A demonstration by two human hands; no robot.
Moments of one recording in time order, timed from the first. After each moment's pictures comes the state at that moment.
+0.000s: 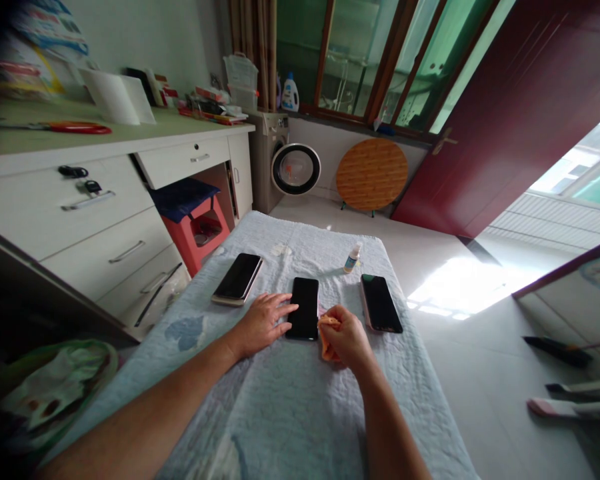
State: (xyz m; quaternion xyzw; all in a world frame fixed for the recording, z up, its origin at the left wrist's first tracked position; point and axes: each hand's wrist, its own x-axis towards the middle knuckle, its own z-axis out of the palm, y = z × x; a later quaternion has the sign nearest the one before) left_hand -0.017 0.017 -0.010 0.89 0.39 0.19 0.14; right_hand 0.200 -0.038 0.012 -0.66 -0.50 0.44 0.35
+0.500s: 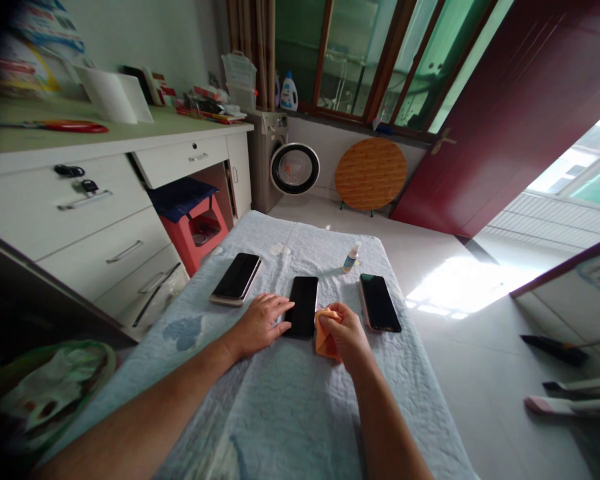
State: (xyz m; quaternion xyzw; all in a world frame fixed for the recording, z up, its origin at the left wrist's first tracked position) left_hand -0.017 0.015 -0.002 0.89 0.39 0.21 0.15; right_hand 0.191 -0.036 0.017 -0.59 -0.40 0.52 0.48
